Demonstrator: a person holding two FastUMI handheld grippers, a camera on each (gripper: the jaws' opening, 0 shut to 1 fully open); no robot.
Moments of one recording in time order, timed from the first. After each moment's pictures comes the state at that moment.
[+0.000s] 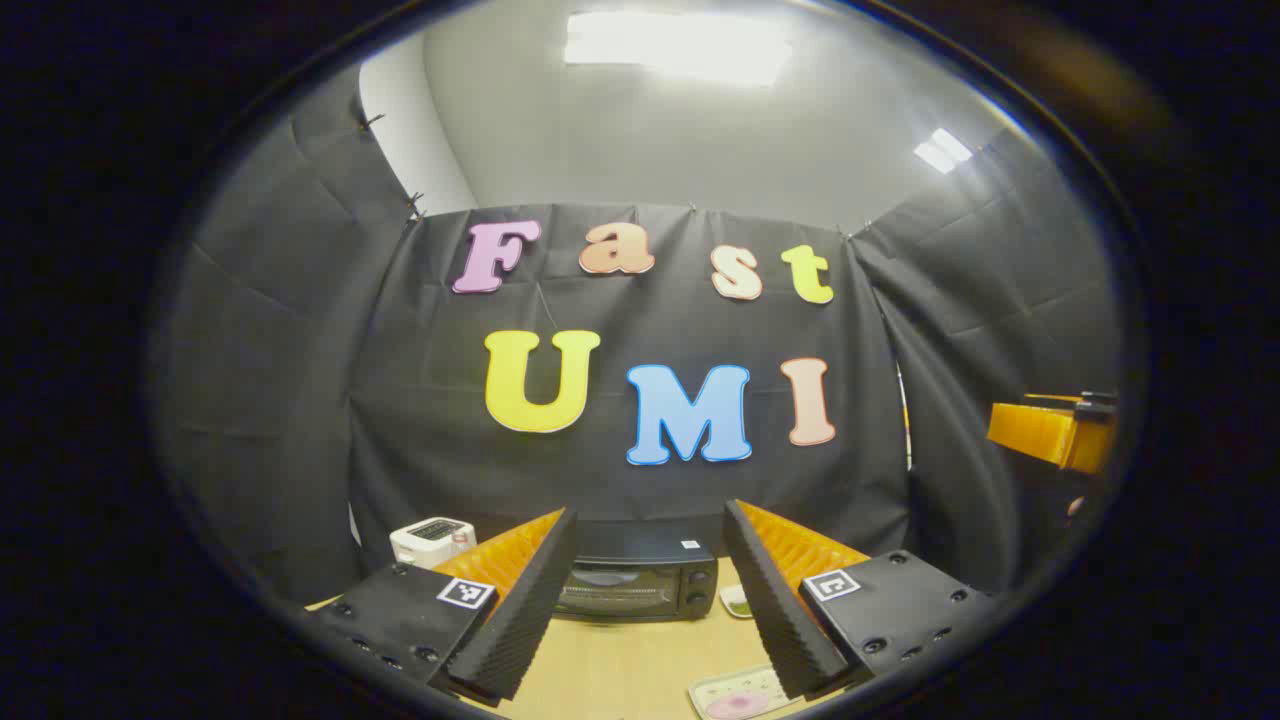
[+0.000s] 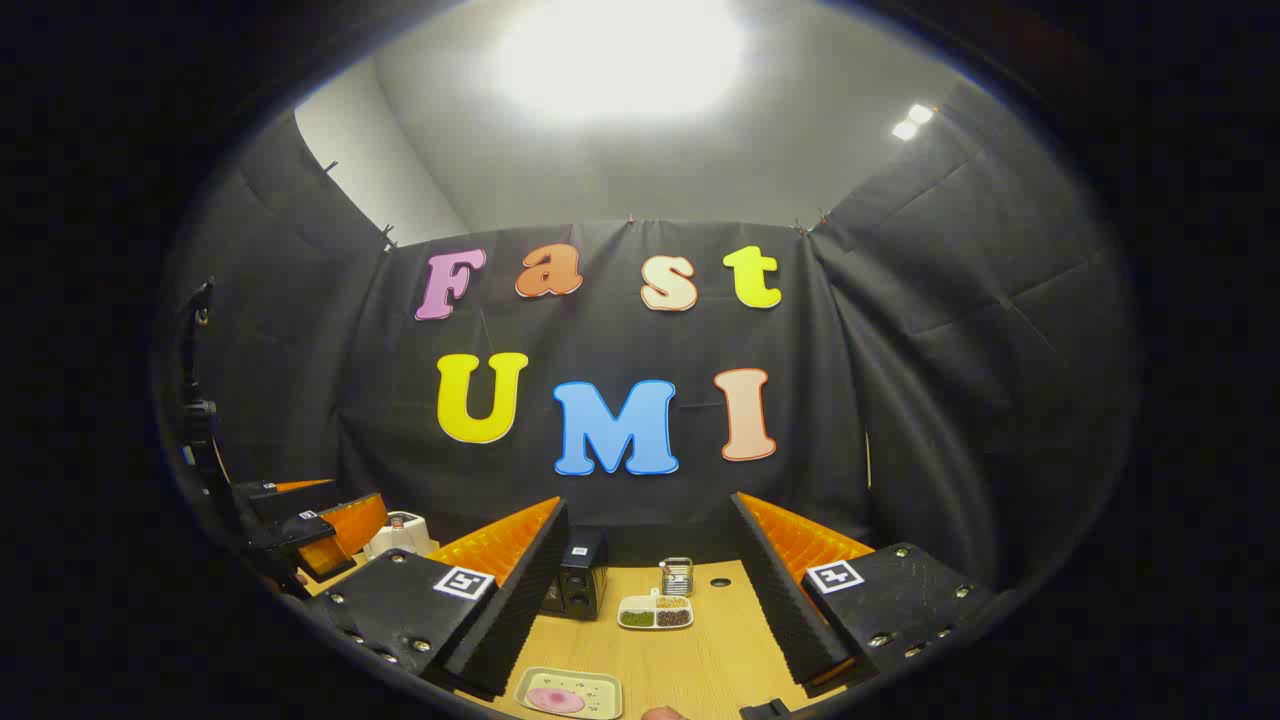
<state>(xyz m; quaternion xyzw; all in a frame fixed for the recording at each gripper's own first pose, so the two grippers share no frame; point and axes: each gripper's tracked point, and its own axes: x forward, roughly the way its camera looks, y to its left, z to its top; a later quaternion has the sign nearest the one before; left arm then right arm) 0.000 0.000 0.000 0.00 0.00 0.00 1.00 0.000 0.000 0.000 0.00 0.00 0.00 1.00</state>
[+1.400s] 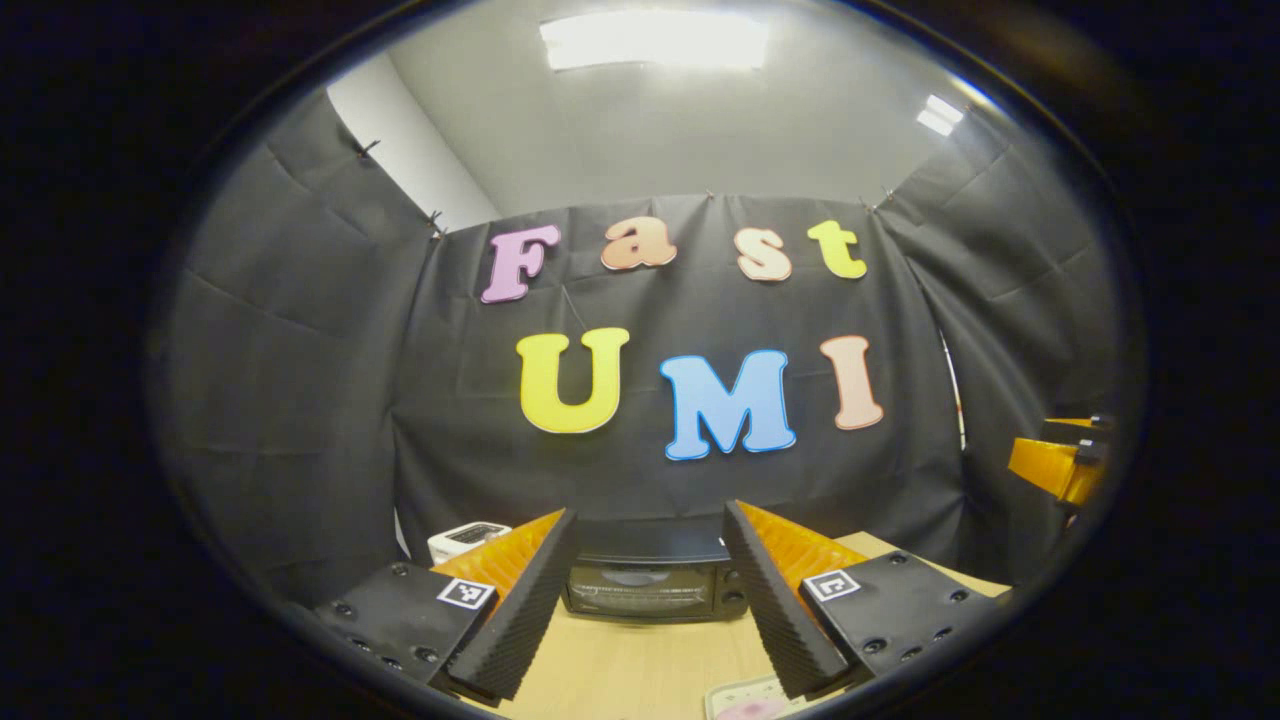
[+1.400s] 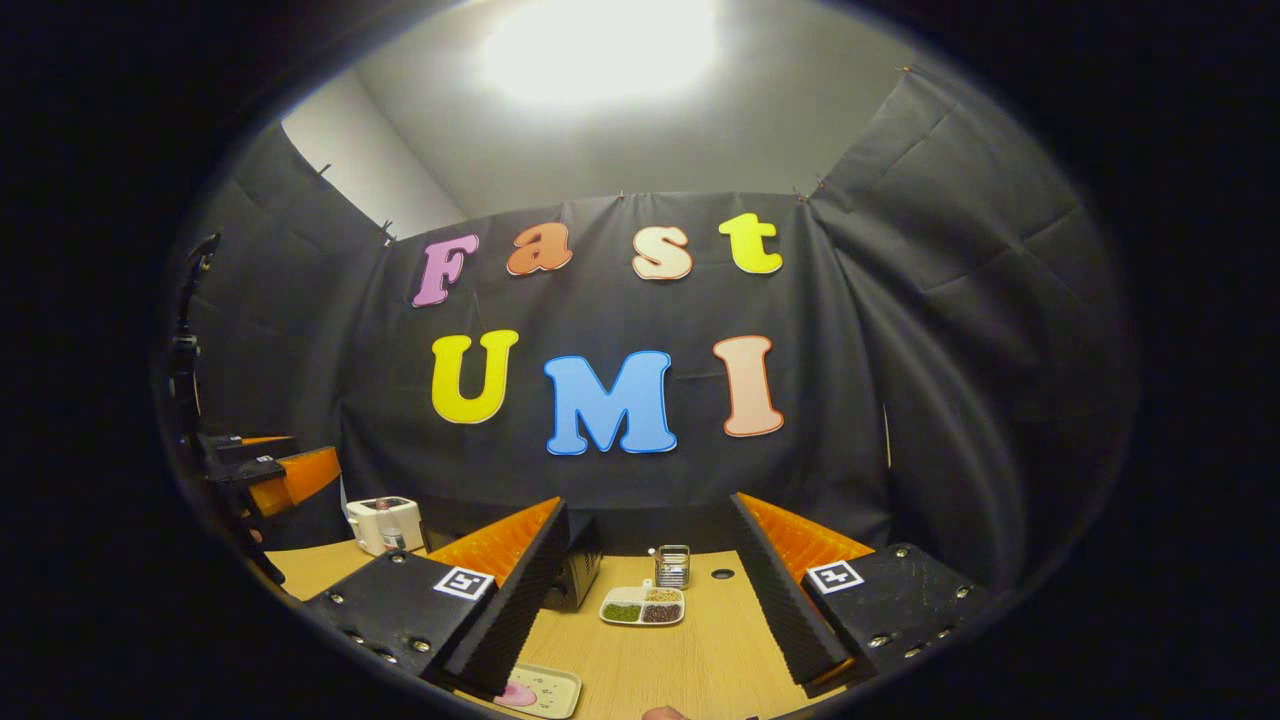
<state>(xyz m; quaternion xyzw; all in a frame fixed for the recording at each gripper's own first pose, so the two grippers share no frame) 0.030 -0.024 -0.020 0.04 0.01 0.07 1.00 0.051 -0.061 -0.078 0.03 0.03 0.03 1.00</state>
